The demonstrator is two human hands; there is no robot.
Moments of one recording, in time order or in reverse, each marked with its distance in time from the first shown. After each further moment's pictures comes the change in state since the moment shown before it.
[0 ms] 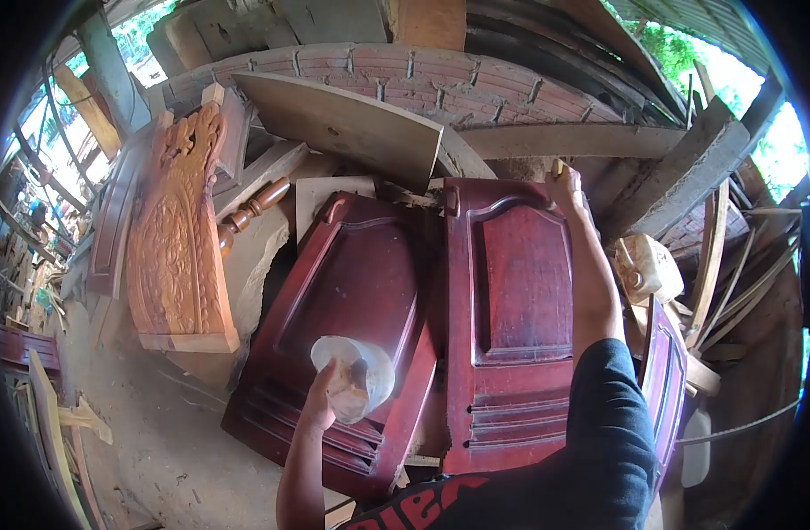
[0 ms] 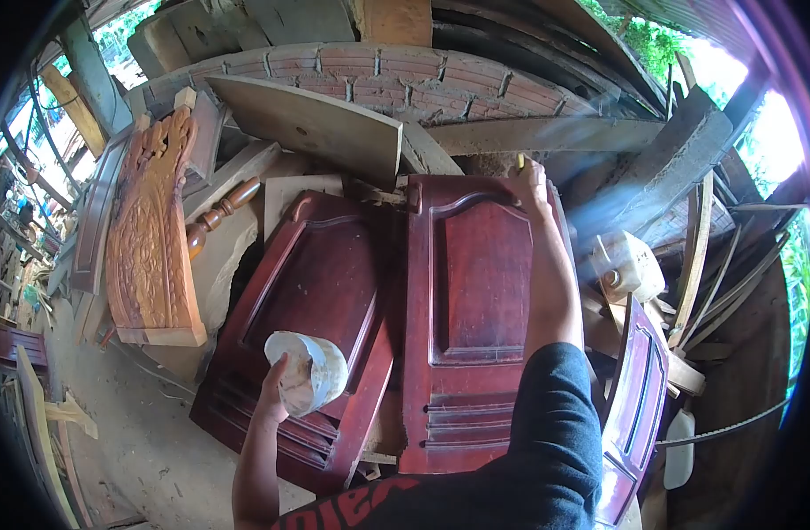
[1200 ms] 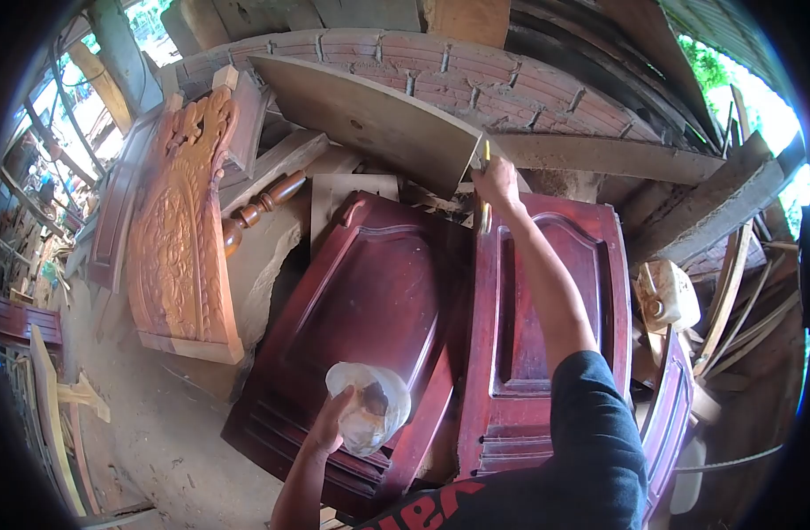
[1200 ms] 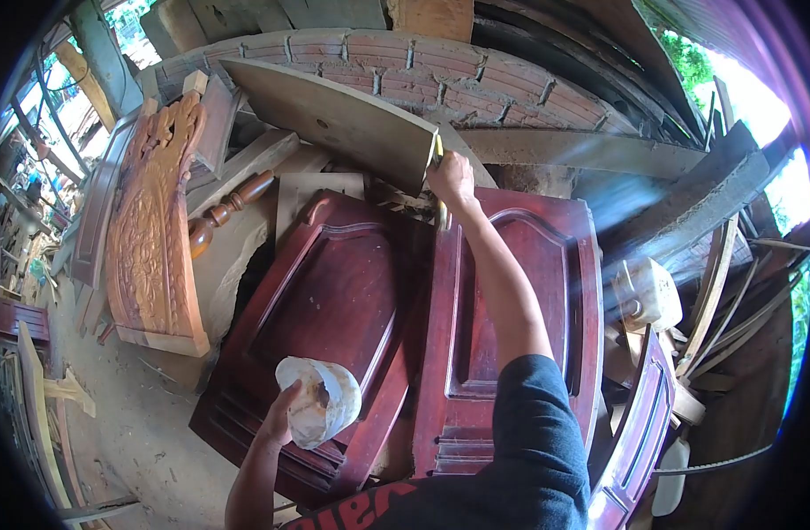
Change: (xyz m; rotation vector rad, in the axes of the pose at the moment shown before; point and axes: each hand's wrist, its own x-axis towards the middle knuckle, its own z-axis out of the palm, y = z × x) left_hand 0.006 0.001 0.002 0.078 0.050 -0.070; right_hand -0.003 -0.199 0.100 0.219 -0.177 -0.056
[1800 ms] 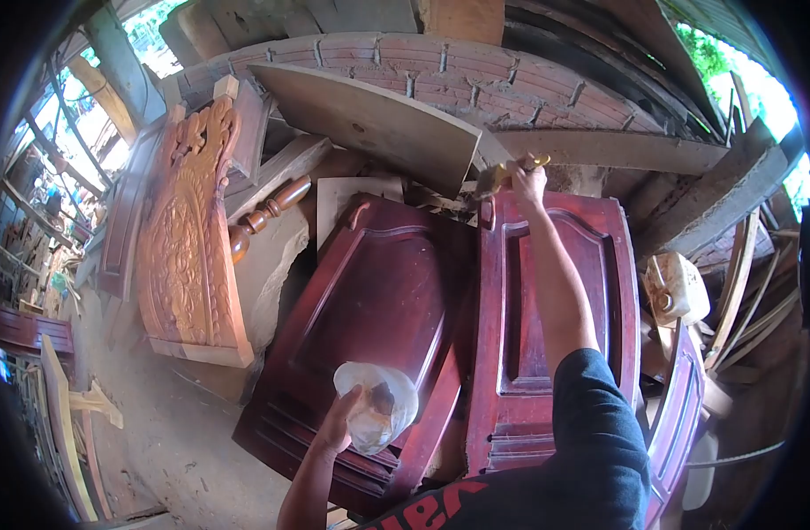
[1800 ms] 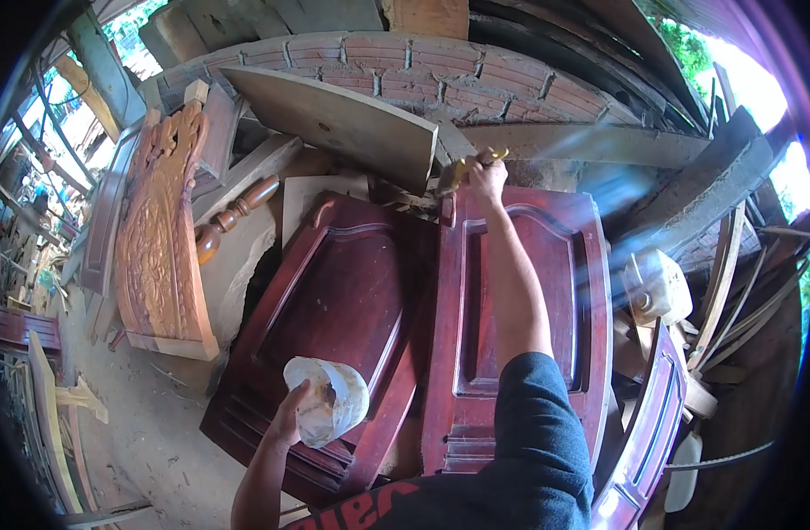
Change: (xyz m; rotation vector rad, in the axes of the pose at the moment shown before) left_hand 0.000 0.000 -0.002 0.014 0.002 -0.027; right_hand 0.014 0.087 0.015 0.637 0.248 0.185
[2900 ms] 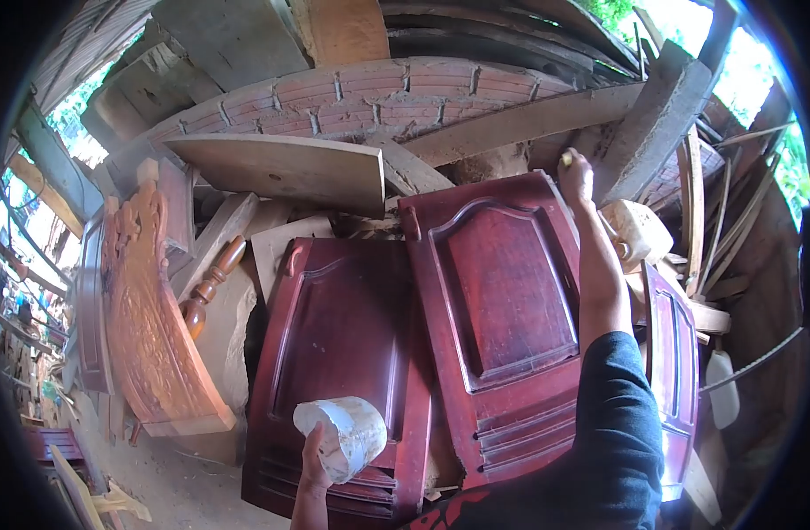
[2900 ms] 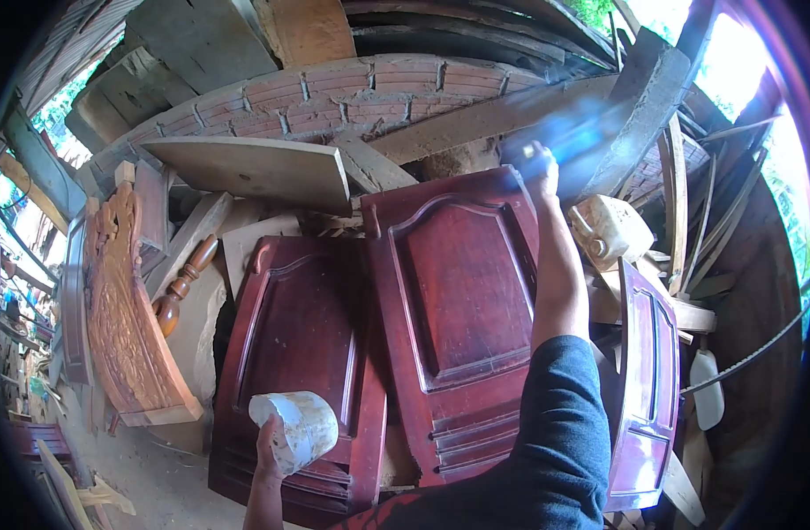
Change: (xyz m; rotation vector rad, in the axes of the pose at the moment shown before) left_hand -0.007 0.015 -0.002 -0.081 -0.079 -0.032; right_hand 0.023 0.013 -0.276 -0.811 0.357 -0.257
